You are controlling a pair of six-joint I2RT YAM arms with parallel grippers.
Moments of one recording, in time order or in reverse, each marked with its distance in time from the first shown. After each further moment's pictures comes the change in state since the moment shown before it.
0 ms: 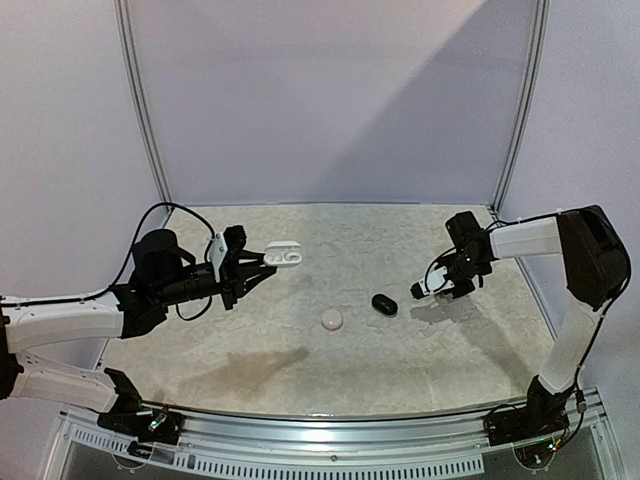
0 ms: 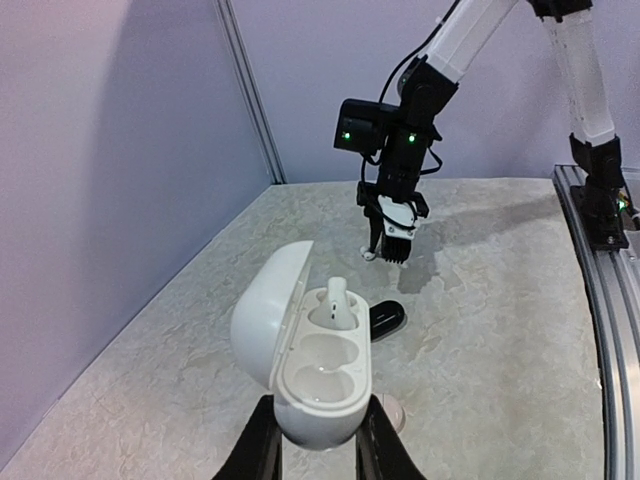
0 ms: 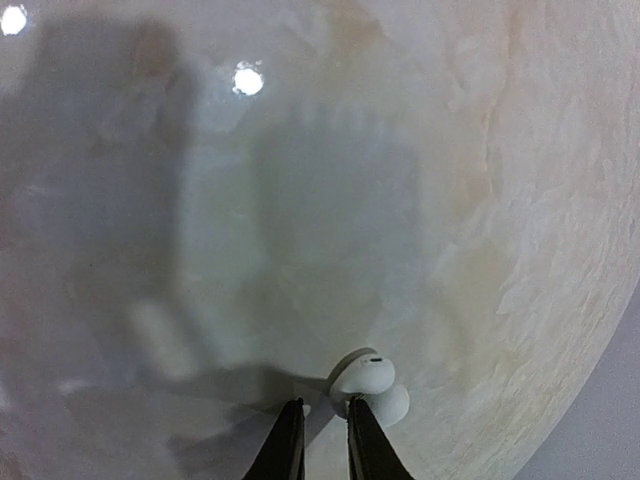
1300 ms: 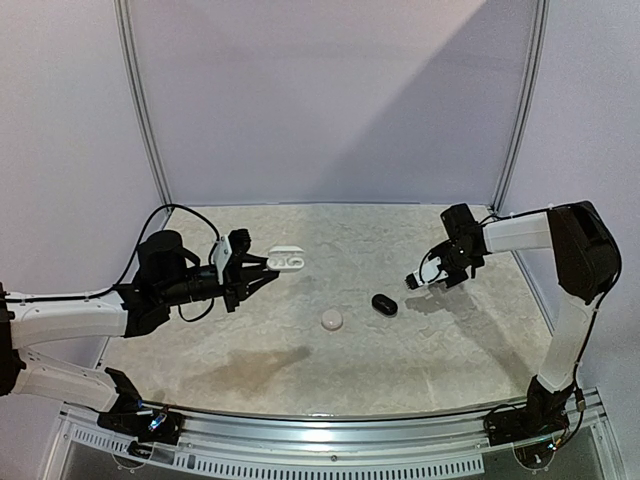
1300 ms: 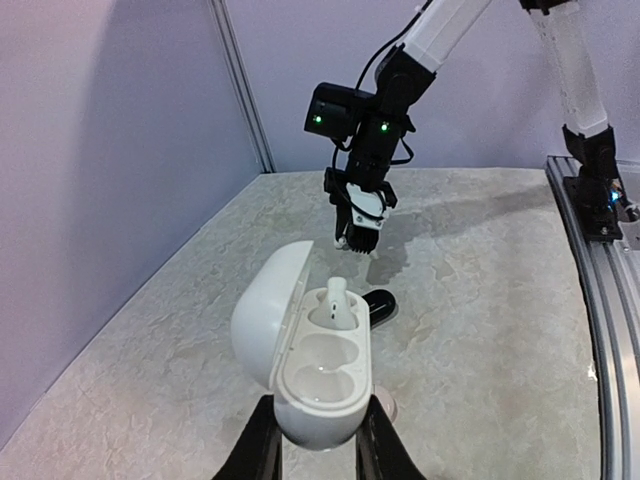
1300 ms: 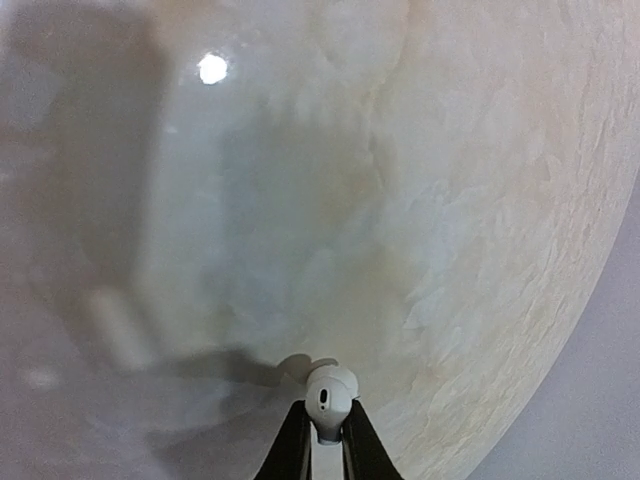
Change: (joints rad) left arm 0.008 0.034 0.000 -0.001 0.020 0.000; right arm 0.003 0.074 0.086 0.067 0.016 -0.070
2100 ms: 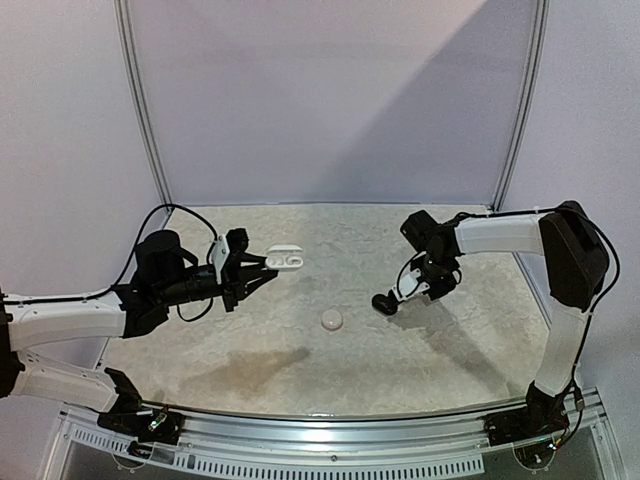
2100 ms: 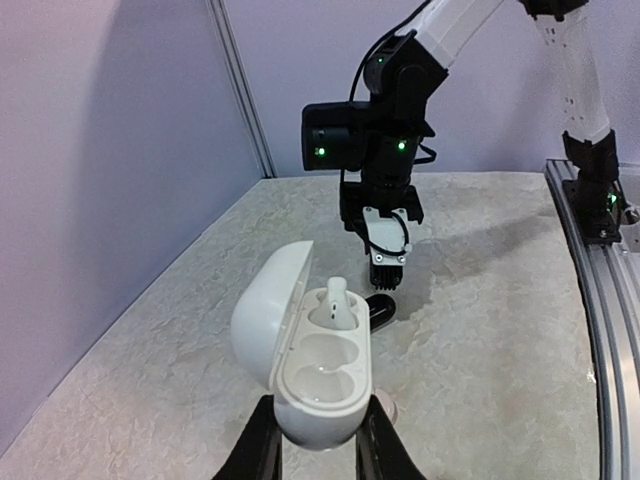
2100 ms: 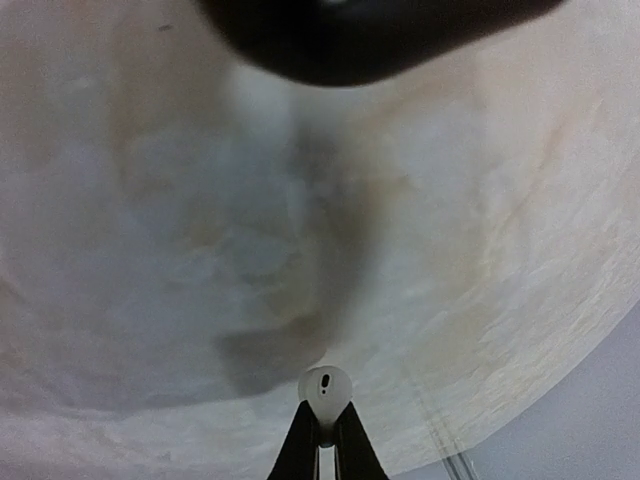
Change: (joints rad) left arm 0.002 -0.015 -0.003 0.000 0.005 0.000; right arm 0.243 0.013 0.127 -0.341 0.316 0.250
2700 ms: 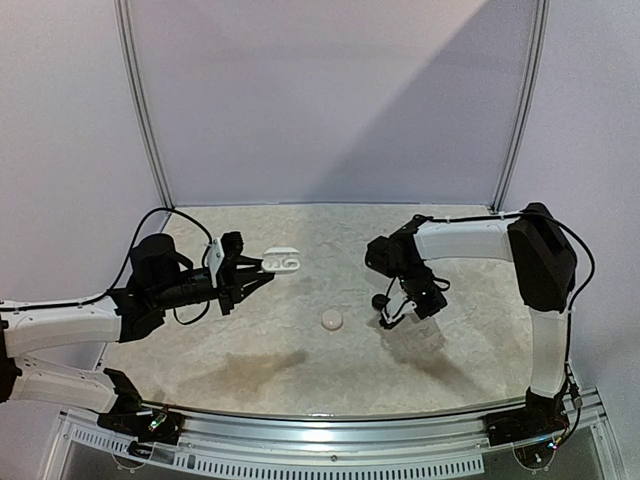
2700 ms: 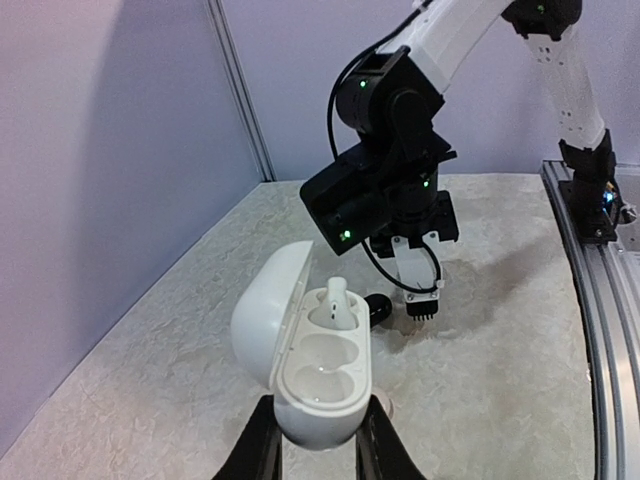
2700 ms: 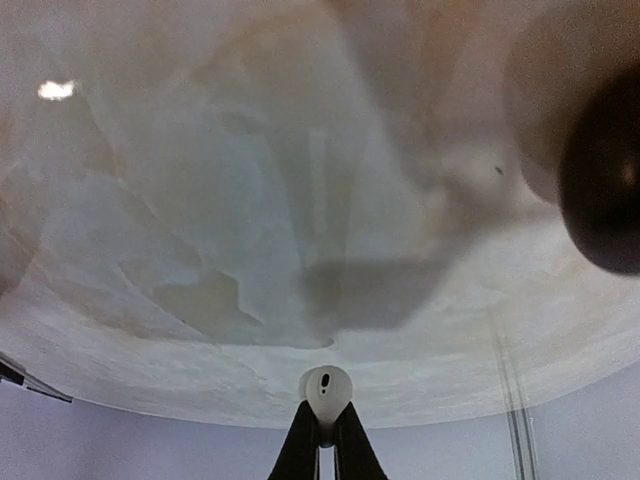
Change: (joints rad) left arm 0.001 -0.045 -0.031 0.000 0.004 0.000; right arm 0.205 0.152 0.221 -0.540 0.188 0.376
